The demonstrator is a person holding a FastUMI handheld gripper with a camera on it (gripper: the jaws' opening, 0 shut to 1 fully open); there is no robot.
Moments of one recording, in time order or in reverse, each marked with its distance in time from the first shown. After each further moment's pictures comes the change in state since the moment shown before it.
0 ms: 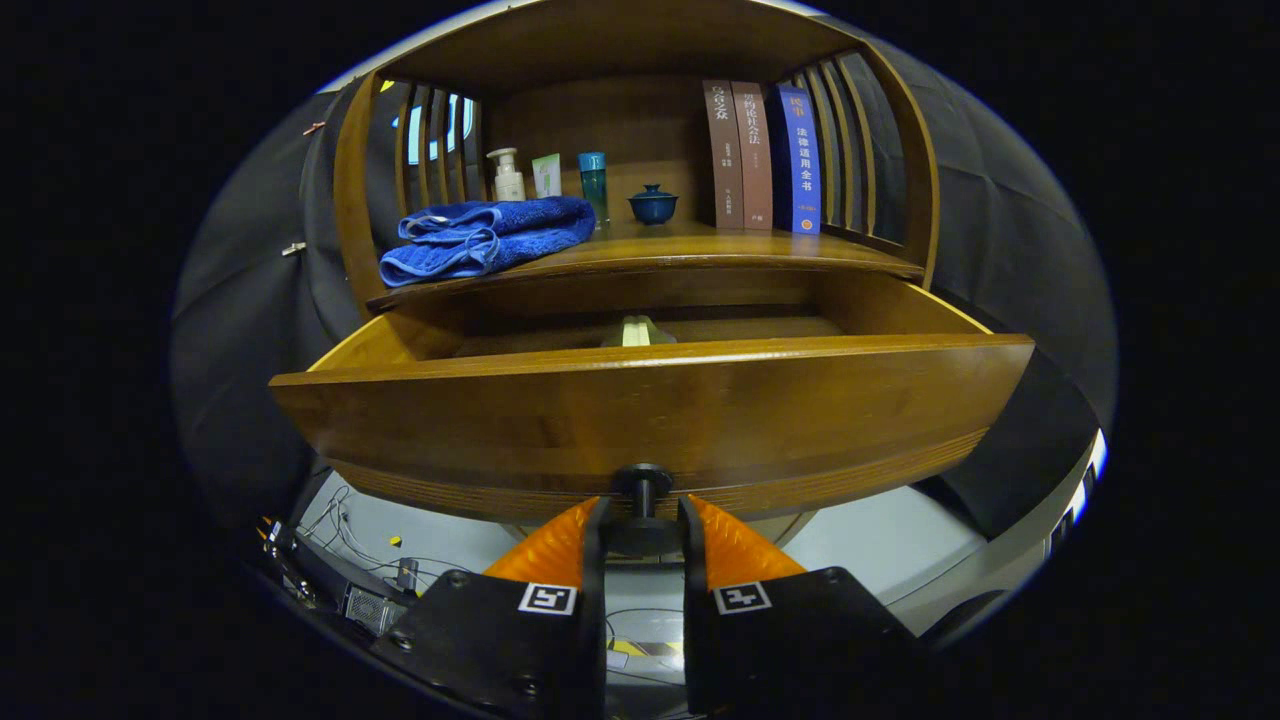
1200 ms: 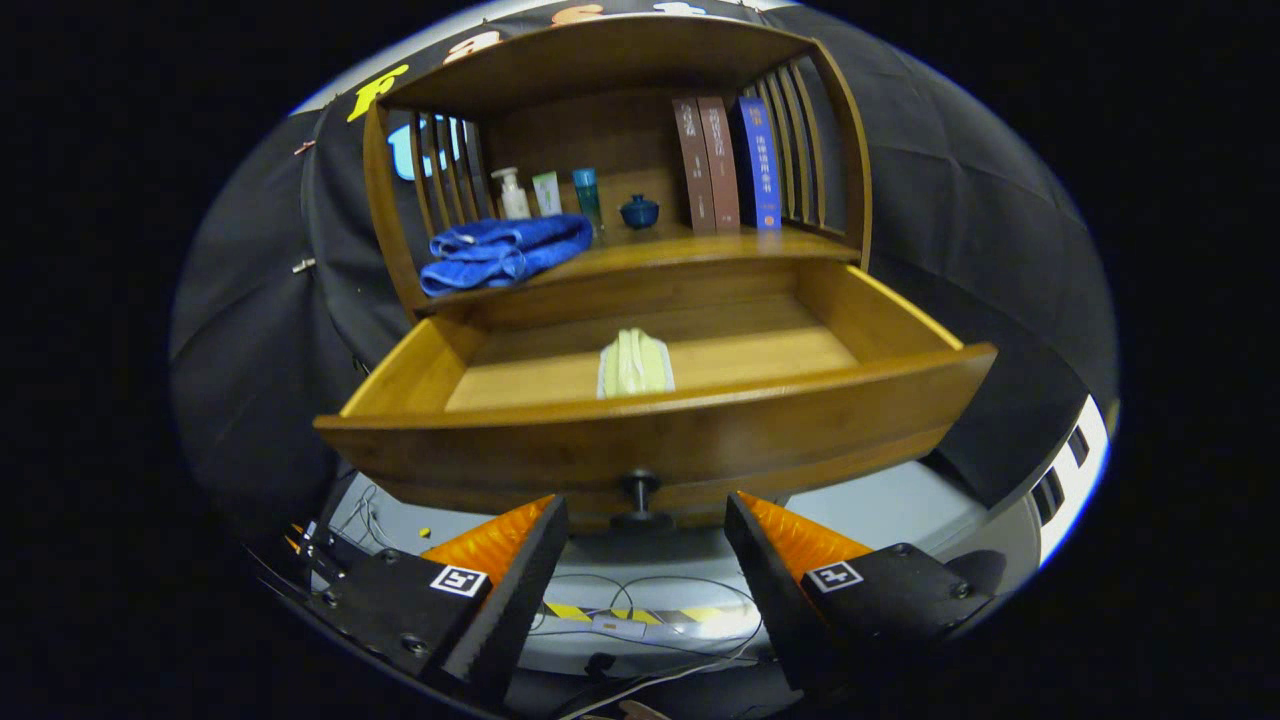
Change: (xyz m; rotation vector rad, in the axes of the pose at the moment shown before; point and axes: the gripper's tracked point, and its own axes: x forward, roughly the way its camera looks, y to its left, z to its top) arm -0.100 0.004 0.016 0.071 -0.019 0.023
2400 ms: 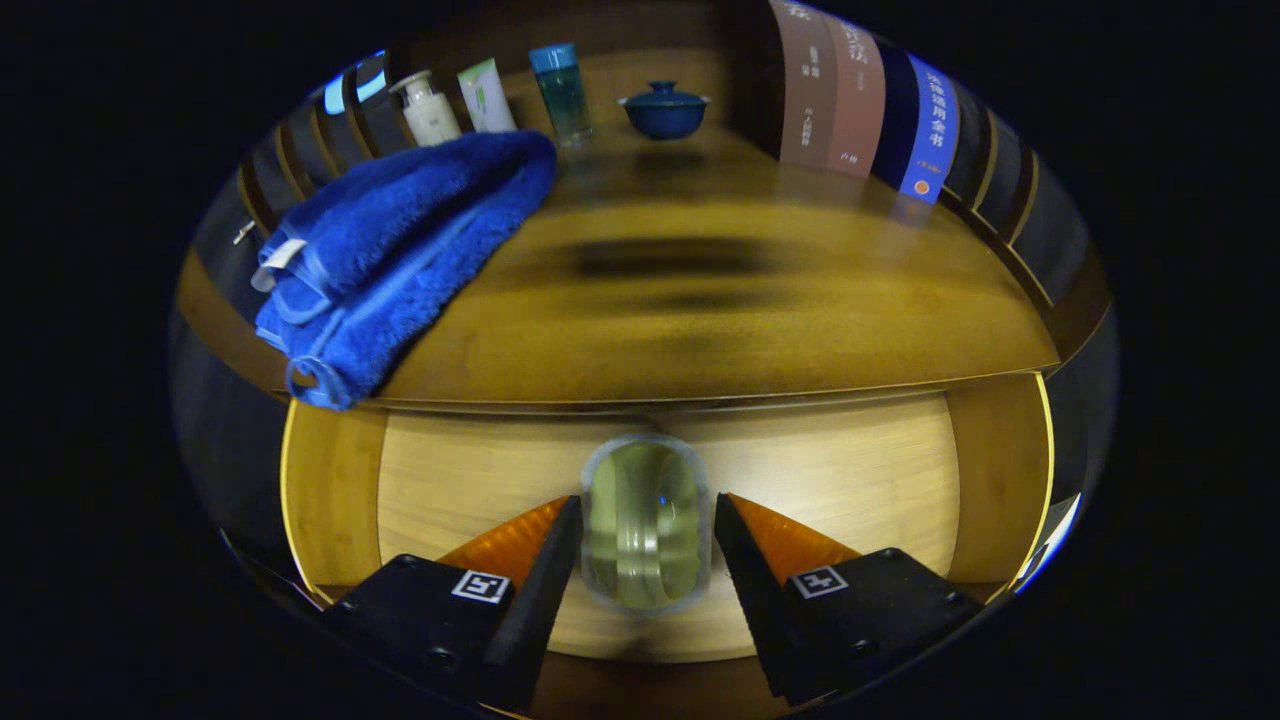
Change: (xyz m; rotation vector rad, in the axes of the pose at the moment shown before) arm 0.222 0.004 0.054 -0.061 0.543 -0.018
